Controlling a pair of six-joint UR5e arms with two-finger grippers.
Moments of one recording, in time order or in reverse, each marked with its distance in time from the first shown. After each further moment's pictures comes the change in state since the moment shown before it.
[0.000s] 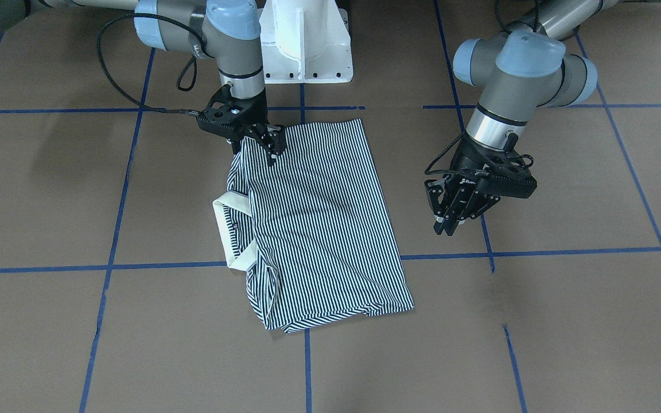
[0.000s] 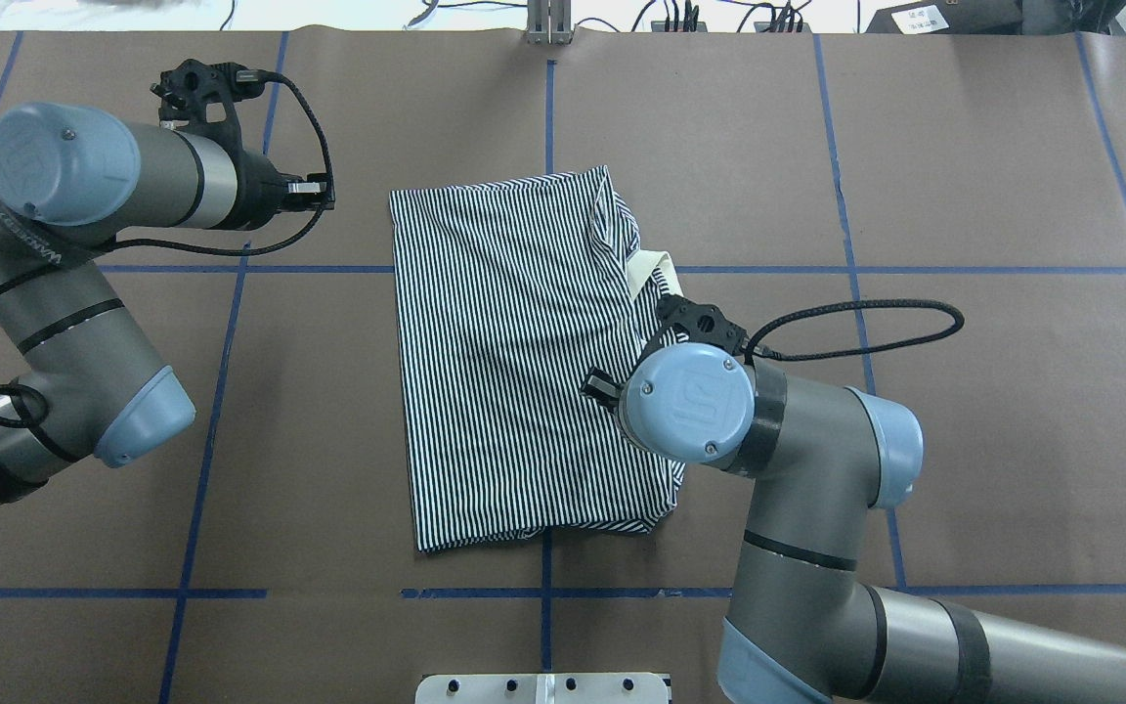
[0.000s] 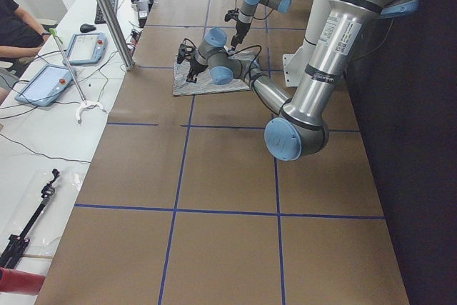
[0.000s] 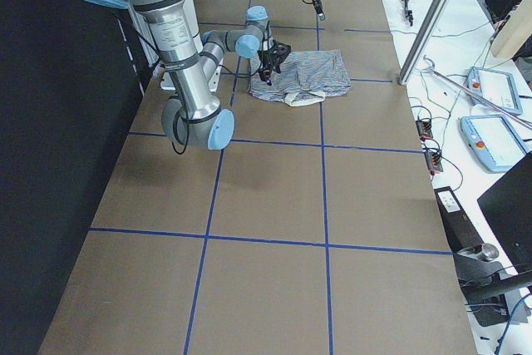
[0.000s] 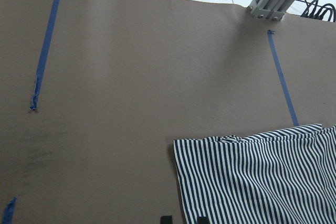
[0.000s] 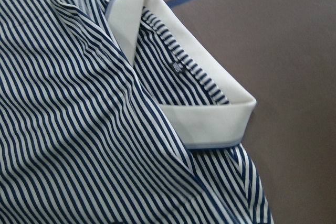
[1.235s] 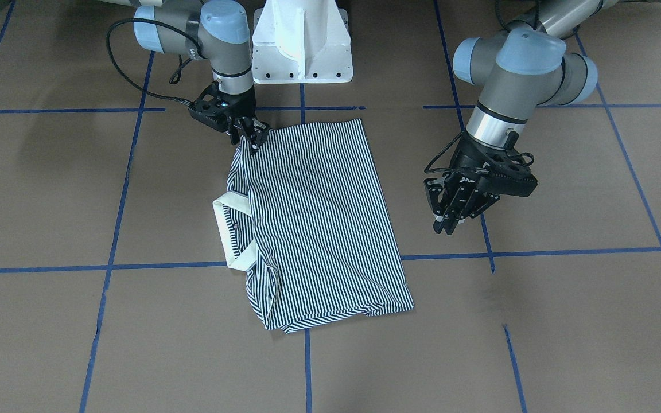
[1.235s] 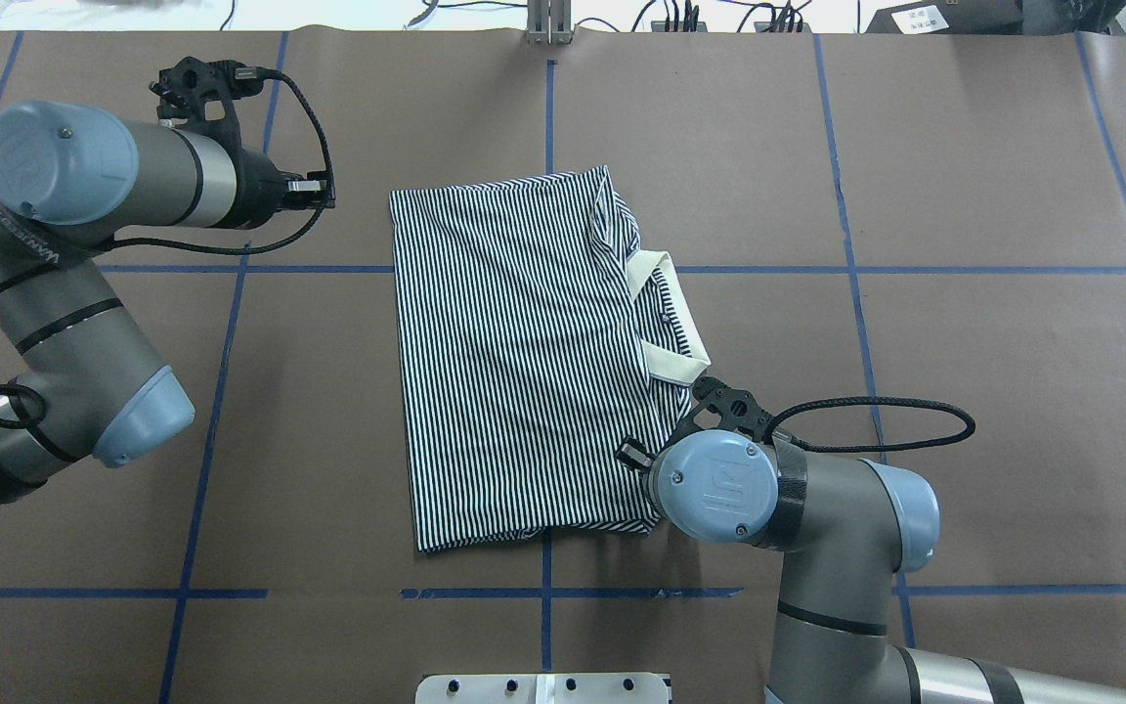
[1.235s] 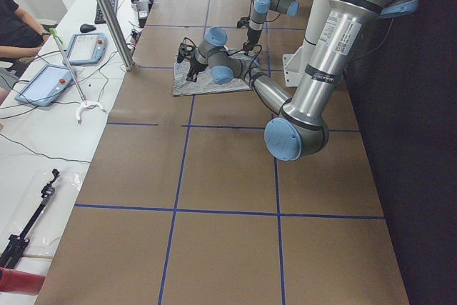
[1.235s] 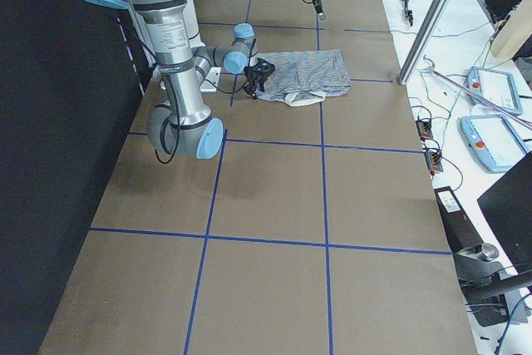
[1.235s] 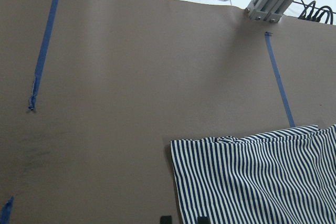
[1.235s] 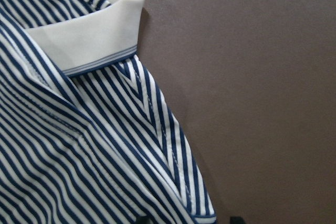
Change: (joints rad) left arm -0.001 0.000 -0.008 0.001 0.000 -0.006; right arm -0.078 -0.092 -0.003 0.059 -0.002 0.135
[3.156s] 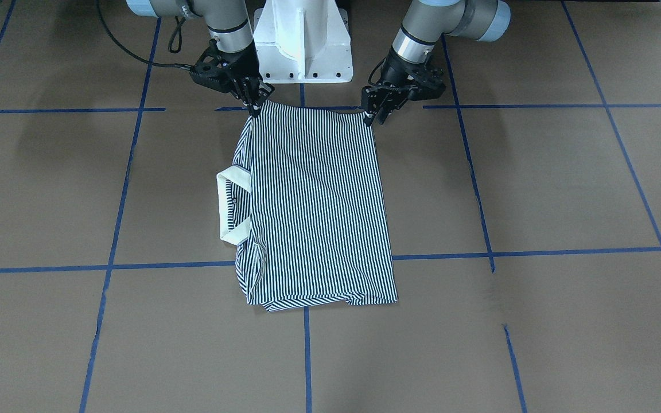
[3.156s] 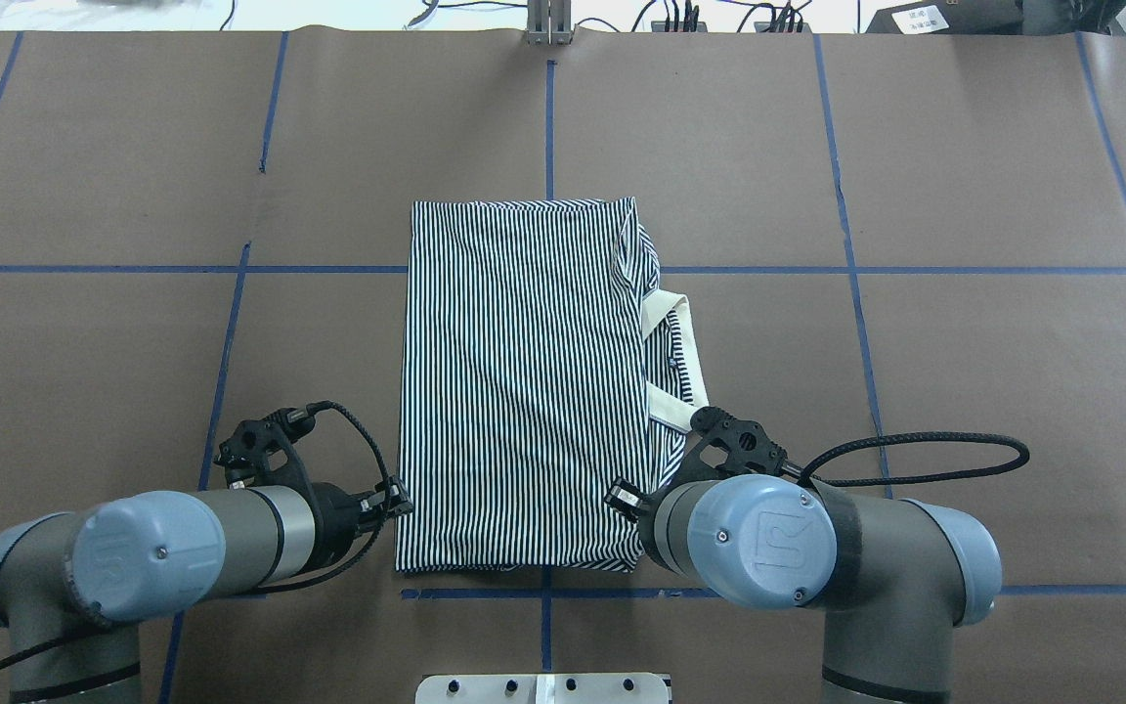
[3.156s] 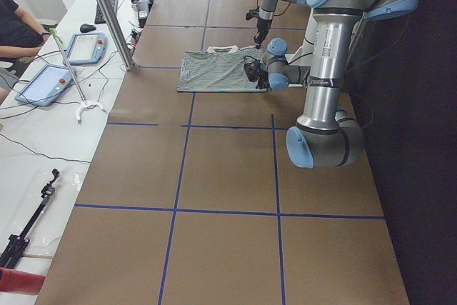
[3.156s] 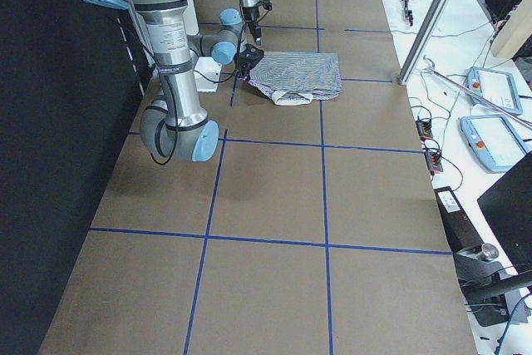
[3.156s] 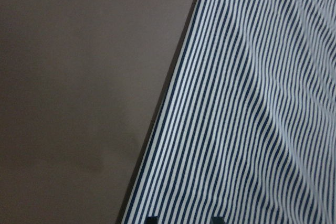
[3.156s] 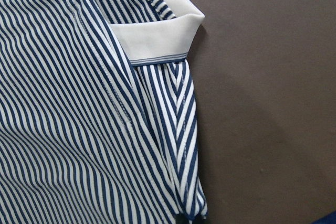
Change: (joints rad) left arm 0.561 0.230 -0.254 0.046 0.214 -0.718; right arm -0.061 -0.042 0.181 -0.012 0.000 0.000
